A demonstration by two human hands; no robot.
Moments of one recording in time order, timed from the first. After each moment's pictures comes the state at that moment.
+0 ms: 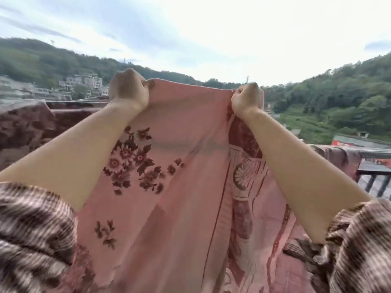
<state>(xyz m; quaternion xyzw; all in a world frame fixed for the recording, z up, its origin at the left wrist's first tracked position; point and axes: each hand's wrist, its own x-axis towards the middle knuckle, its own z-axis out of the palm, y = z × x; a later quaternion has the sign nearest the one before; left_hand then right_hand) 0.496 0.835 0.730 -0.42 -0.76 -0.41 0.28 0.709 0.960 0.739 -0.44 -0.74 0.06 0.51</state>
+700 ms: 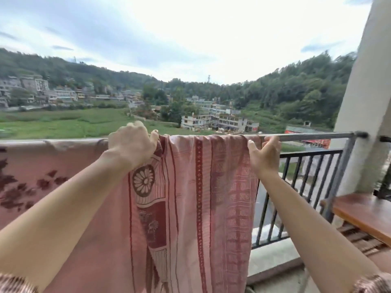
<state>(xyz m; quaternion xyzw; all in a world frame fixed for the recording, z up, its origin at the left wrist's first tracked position) 0.725 0.916 0.655 -0.51 -0.80 -0.23 0.19 0.980 1.054 0.608 -0.55 -0.57 0.12 0.60</state>
